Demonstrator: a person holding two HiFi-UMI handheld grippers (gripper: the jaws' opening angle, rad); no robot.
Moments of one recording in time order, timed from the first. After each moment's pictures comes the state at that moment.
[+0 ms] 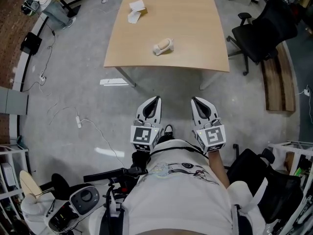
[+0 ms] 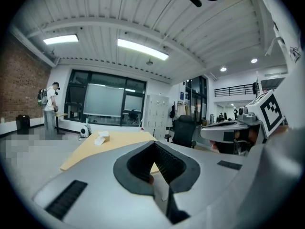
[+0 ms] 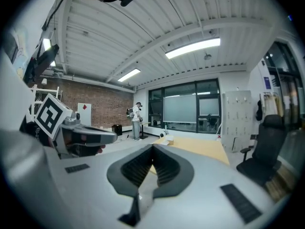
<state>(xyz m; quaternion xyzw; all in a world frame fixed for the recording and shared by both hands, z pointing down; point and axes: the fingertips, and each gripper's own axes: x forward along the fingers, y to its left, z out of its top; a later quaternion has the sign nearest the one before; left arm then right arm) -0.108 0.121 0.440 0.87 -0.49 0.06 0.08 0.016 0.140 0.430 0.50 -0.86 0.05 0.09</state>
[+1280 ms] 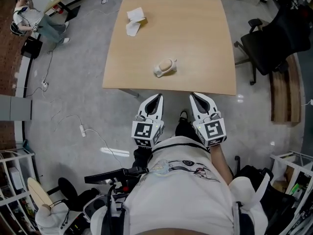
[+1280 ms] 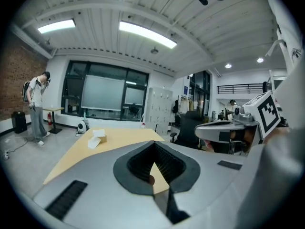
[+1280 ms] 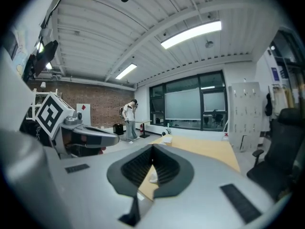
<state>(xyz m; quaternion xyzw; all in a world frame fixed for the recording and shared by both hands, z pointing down) -0.082 -0.088 0.464 0.86 -0.48 0.09 0.12 0.030 -0.078 0.452 0.47 -0.87 0.07 0.10</state>
